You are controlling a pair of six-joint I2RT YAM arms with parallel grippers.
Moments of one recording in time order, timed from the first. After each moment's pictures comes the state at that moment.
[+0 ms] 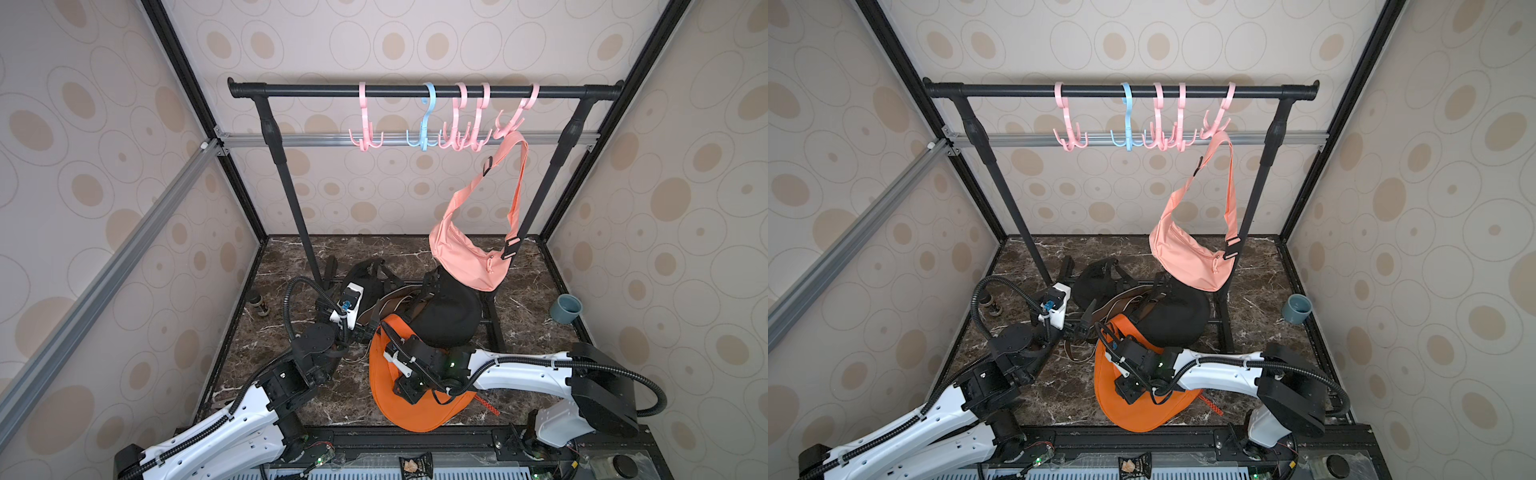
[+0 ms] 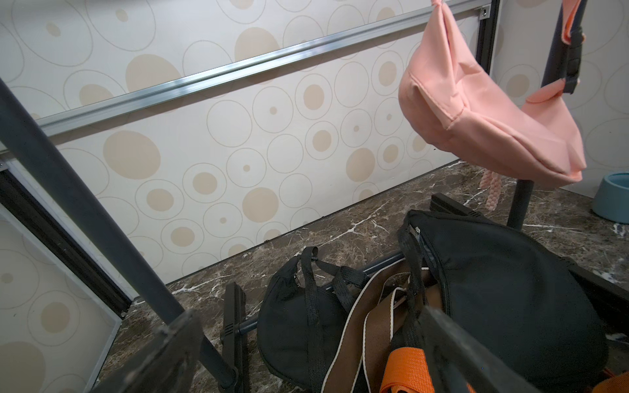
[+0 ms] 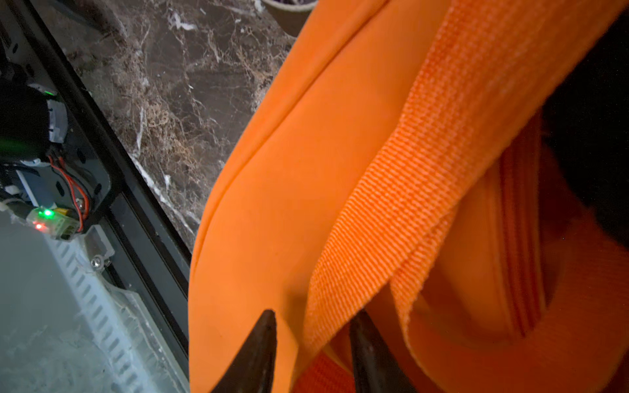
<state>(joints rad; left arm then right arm) -0.88 0.74 0.62 0.06 -0.58 0.19 1.15 1.53 0.87 -0.37 -0.10 0.39</state>
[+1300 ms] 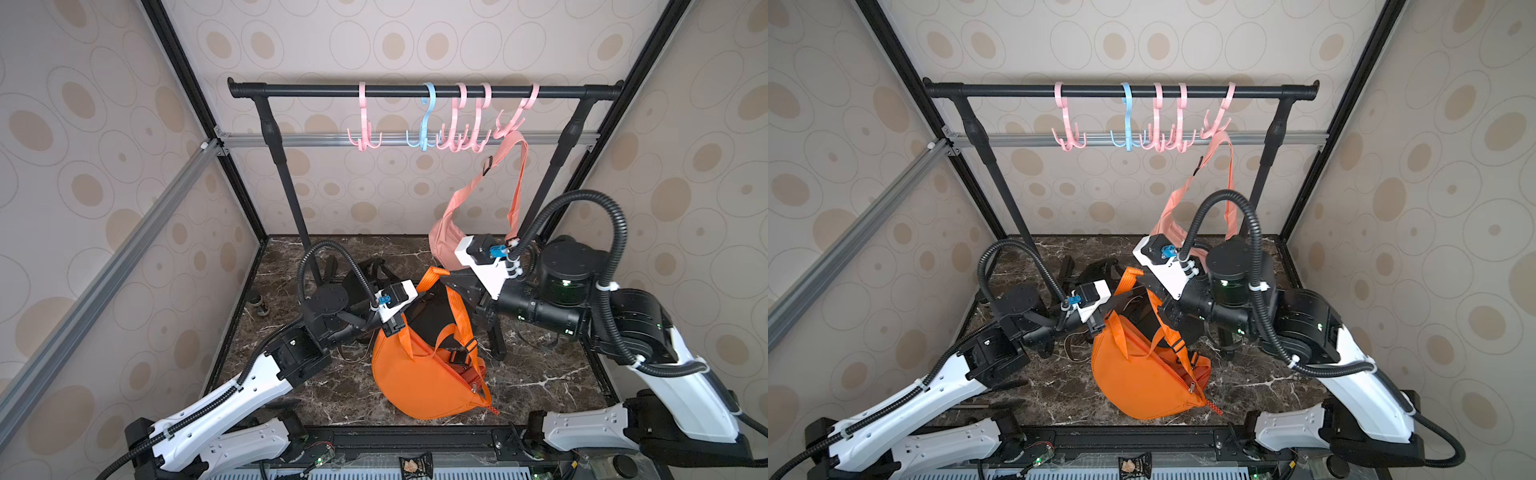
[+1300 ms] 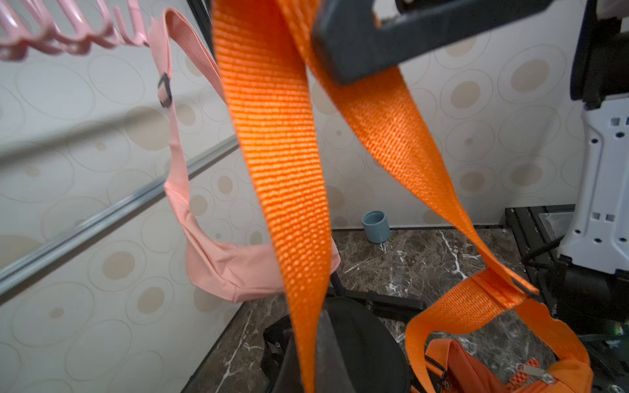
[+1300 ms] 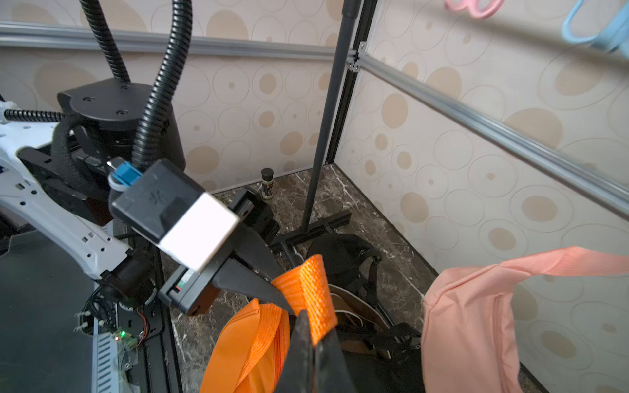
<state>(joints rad) -0.88 0.99 1.07 -0.03 0.21 0.39 1.10 1.21 1.93 -0.96 0.18 -0.15</state>
